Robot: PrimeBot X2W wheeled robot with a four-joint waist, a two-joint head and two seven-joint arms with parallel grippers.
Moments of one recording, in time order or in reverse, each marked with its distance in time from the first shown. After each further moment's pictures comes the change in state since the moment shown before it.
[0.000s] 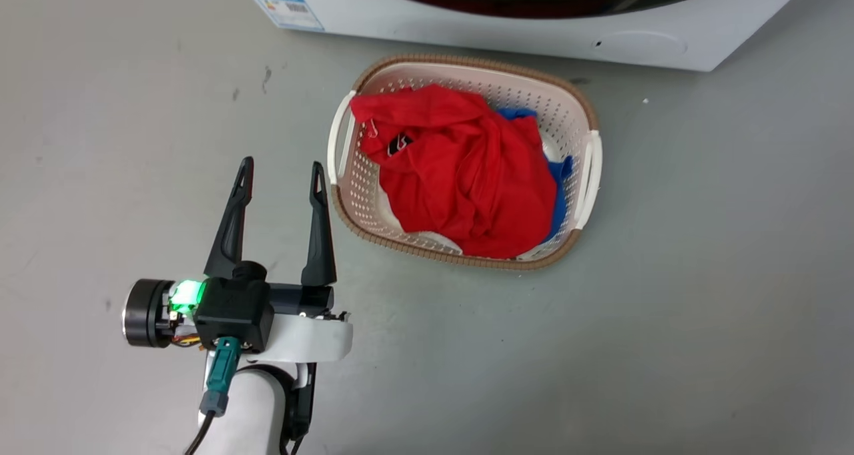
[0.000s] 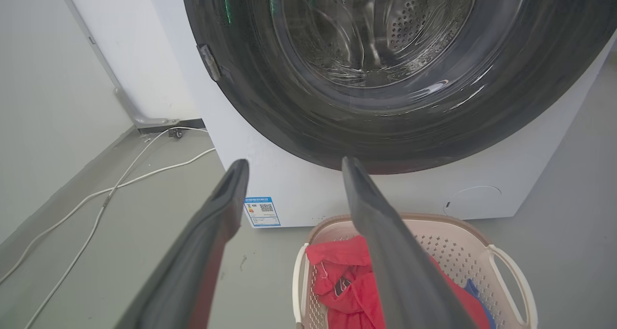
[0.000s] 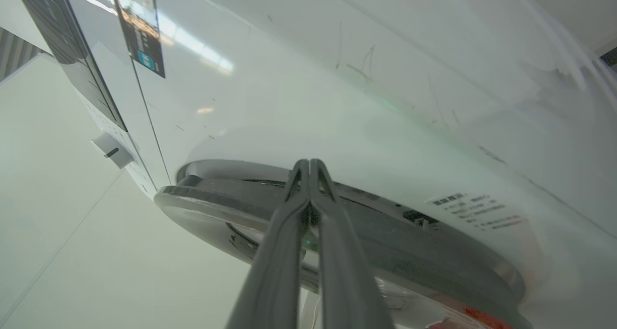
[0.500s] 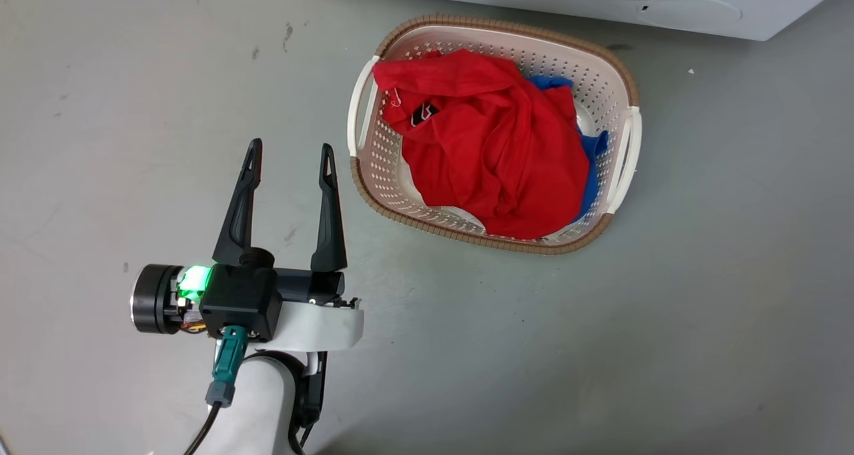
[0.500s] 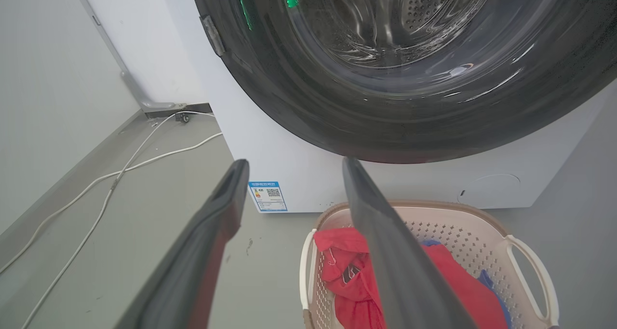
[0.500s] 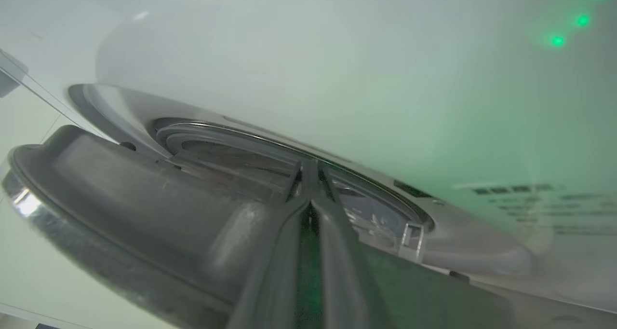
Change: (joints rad) left arm -0.045 -0.005 -0.036 -0.004 -0.024 0.027 0.000; right arm -0.175 -0.009 0.148 0.079 -0.122 -0.001 0.154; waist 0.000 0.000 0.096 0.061
